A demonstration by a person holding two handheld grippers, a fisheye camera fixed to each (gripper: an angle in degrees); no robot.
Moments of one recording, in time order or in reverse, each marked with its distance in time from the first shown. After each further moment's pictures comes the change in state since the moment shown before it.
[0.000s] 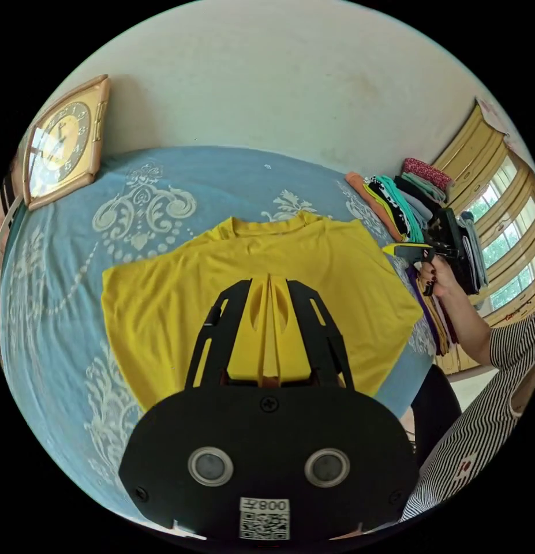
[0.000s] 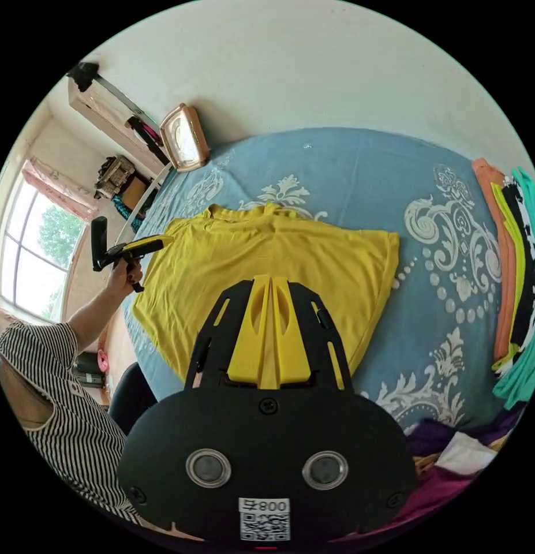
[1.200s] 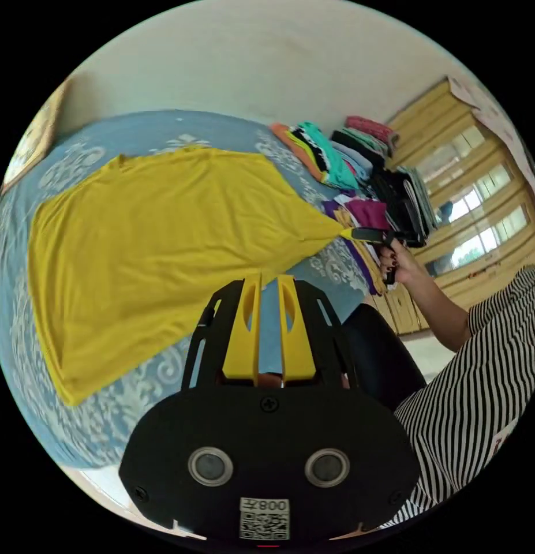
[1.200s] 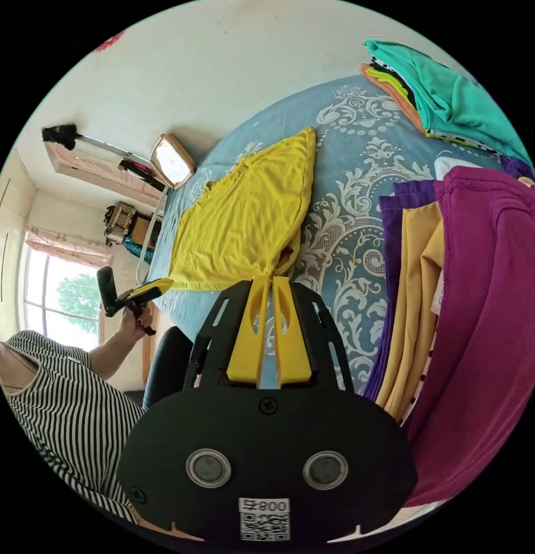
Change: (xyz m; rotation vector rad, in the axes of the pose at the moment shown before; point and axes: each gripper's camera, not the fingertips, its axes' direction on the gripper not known) left arm 0.280 0.180 0.140 -0.144 0.232 0.159; right arm 0.058 0.224 -0.155 0.045 -0.136 0.302
